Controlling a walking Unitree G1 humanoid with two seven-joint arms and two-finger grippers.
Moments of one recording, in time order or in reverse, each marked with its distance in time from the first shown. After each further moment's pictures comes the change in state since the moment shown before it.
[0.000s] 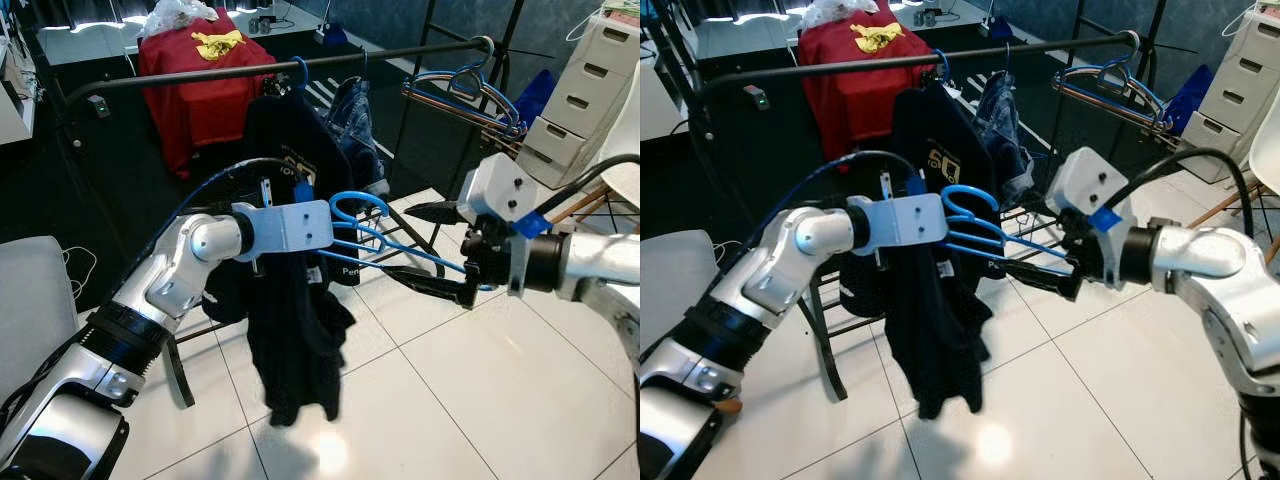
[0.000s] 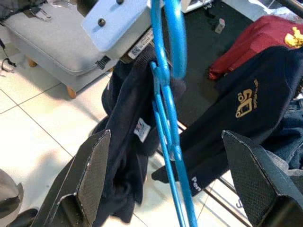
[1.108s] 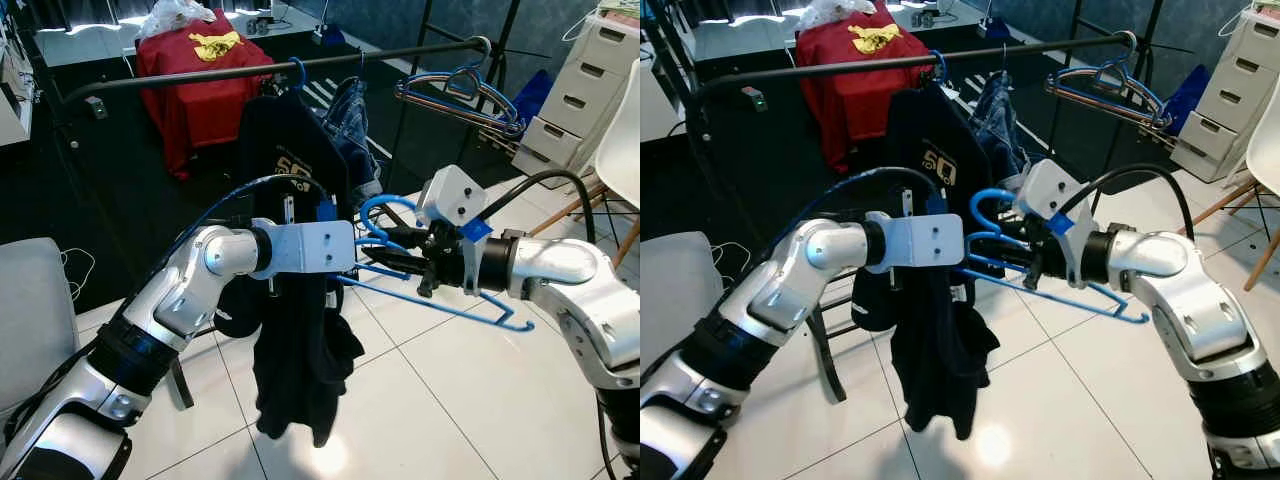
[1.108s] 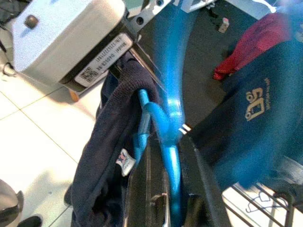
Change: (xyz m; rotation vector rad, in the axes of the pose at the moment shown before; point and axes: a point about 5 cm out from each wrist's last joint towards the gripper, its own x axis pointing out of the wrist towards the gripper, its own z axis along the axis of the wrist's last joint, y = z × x) left arm -0.001 -0.016 0.026 -0.003 -0.078 -0.097; right arm 0.030 0.002 -0.015 0.024 -0.008 0.008
